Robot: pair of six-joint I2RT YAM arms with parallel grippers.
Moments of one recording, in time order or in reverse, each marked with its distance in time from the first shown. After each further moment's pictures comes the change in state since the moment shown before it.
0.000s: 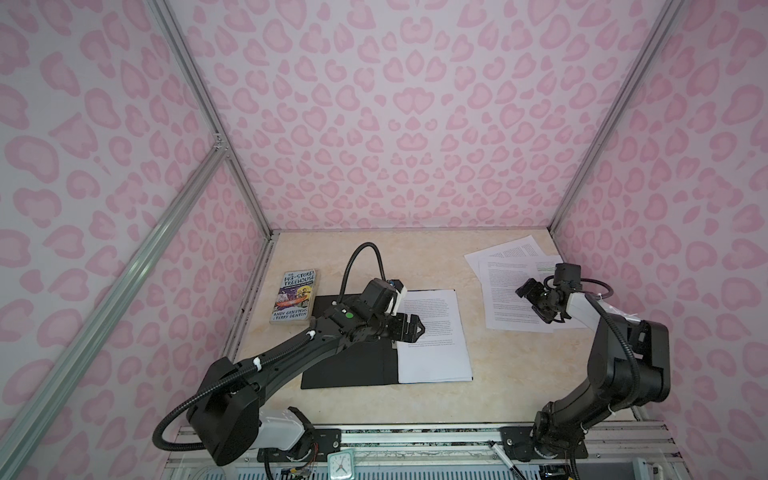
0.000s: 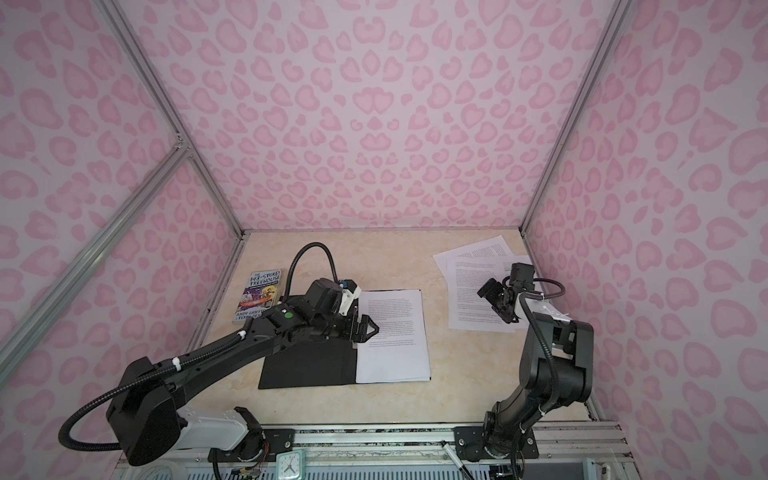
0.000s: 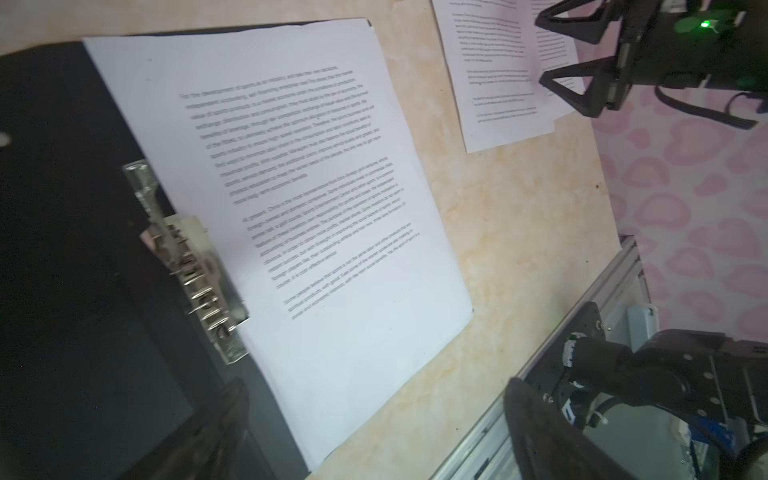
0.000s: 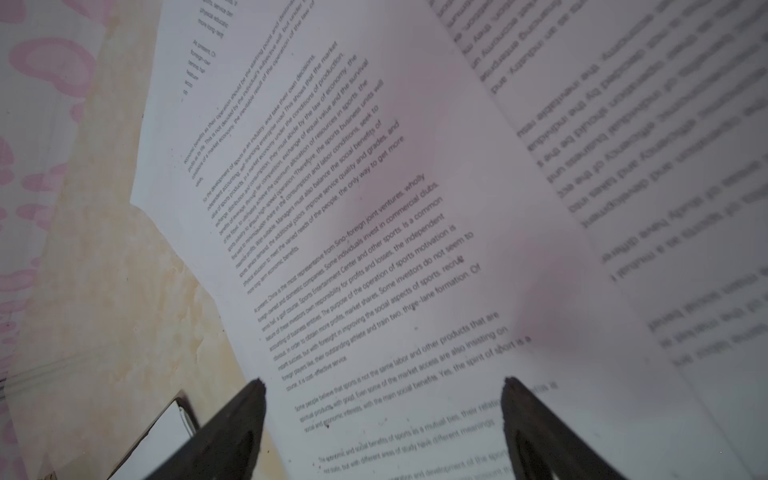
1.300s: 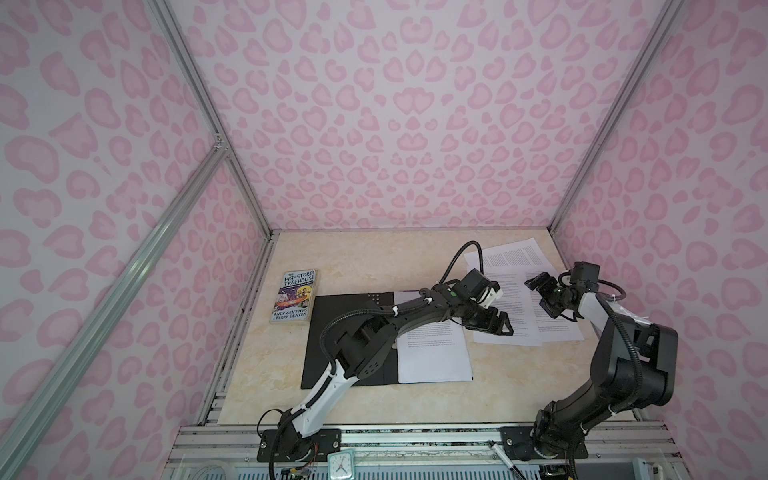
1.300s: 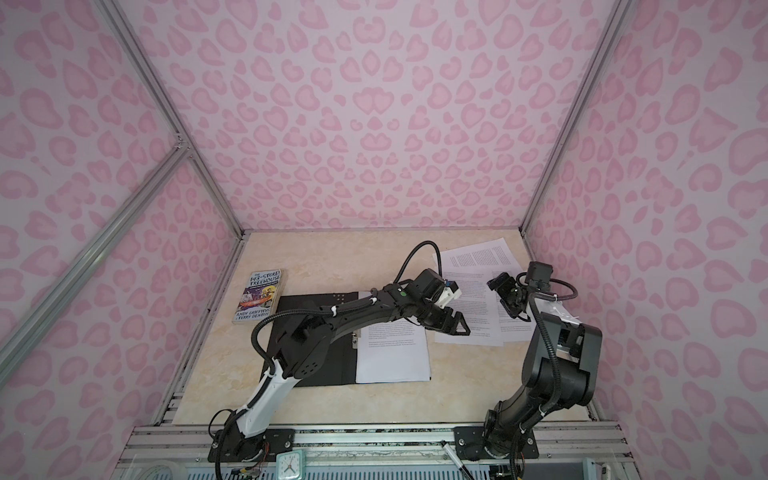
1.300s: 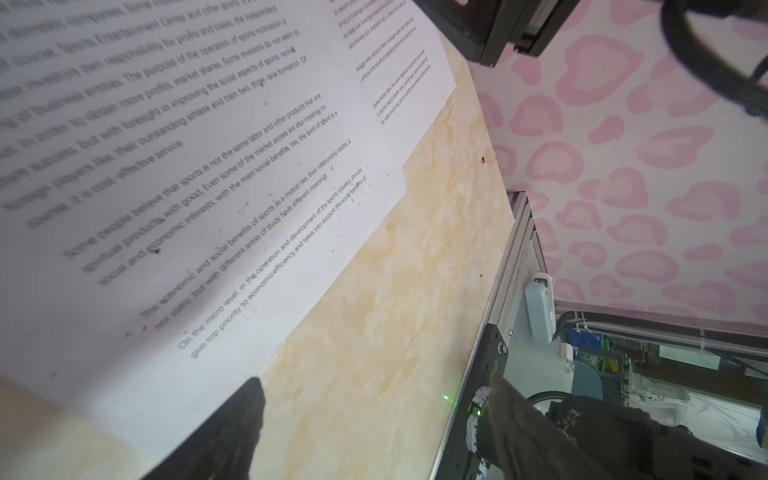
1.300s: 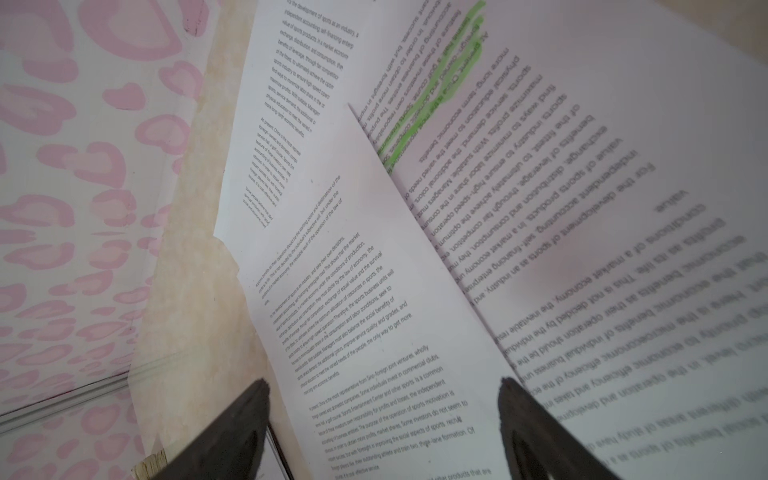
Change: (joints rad) left arm -0.227 0.962 0.944 0.033 0.305 -0.058; right arm -0.113 -0.019 0.033 0.027 -0.156 0.052
